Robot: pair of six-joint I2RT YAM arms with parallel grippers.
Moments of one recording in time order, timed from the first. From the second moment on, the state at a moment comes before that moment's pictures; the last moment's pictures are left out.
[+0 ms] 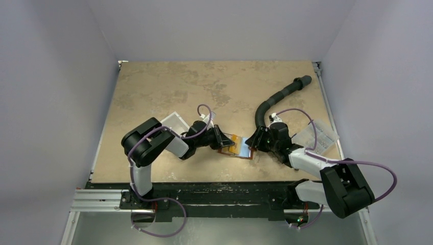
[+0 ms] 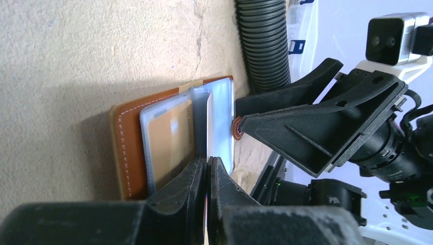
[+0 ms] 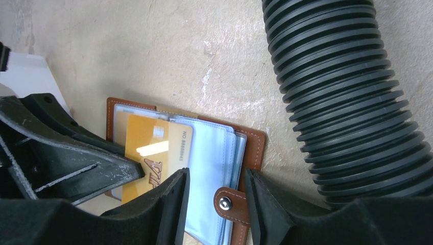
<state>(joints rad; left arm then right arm) -0.75 1.89 0.63 0.84 0.35 -1.10 0.39 1.23 0.34 0.20 -0.17 0.70</state>
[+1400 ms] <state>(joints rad) -0.87 1.77 0.86 0.25 0.16 -0.71 0.39 1.23 0.34 0.21 -0.18 0.70</state>
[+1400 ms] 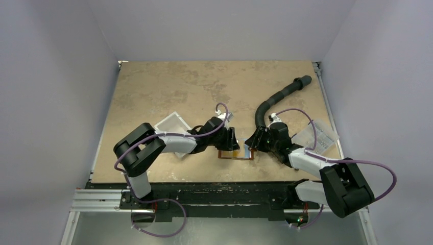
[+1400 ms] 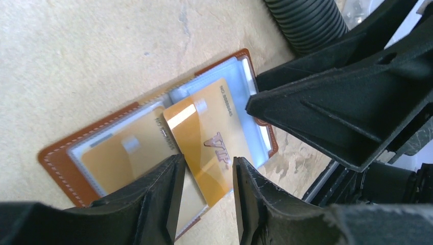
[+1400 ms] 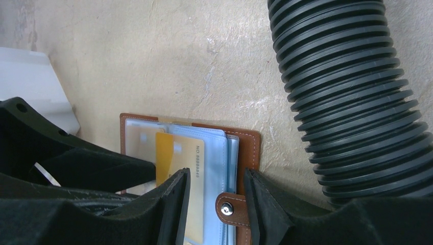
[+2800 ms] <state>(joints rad) -0.93 1.75 0.95 0.13 0.15 -0.63 0.42 1.18 0.33 0.16 -0.17 0.71</state>
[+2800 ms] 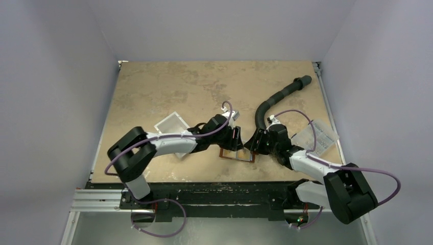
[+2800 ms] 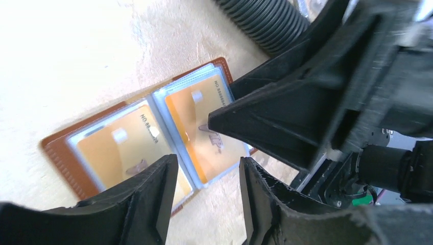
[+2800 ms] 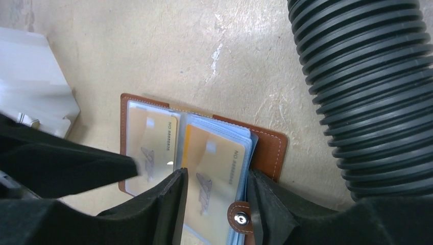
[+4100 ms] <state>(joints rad) -0.89 1.66 0.80 0.06 0.08 -0.61 0.41 1.17 0.36 0.09 -0.16 0.66</state>
